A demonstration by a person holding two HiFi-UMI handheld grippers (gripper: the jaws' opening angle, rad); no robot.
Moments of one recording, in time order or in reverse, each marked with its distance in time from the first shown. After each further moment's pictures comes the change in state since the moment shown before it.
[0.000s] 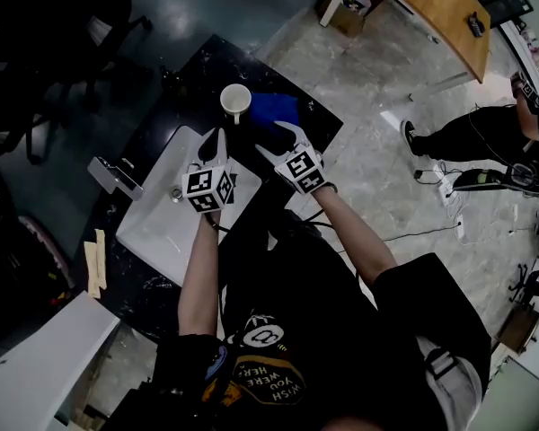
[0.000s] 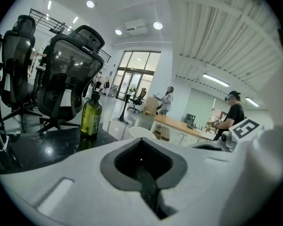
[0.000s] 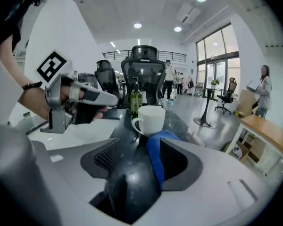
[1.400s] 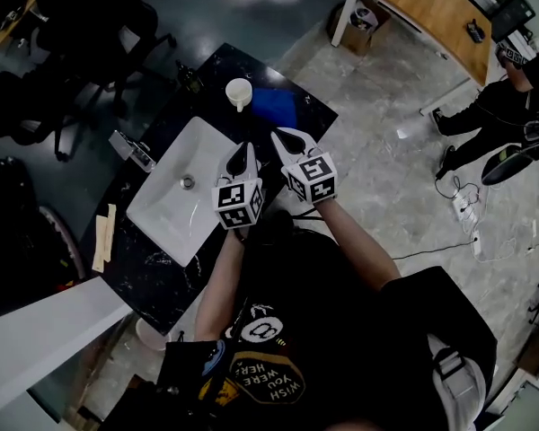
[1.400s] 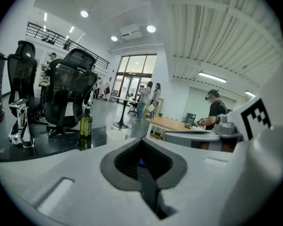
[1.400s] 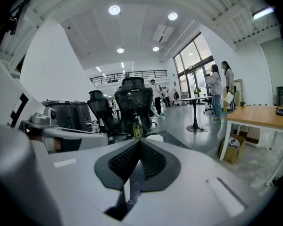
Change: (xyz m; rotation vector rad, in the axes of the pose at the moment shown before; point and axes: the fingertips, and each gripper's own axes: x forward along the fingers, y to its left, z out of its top) left arm -0.099 -0.125 0.009 0.066 -0.036 0.049; right arm -0.128 0.036 0.070 0.208 -0.259 -0.082
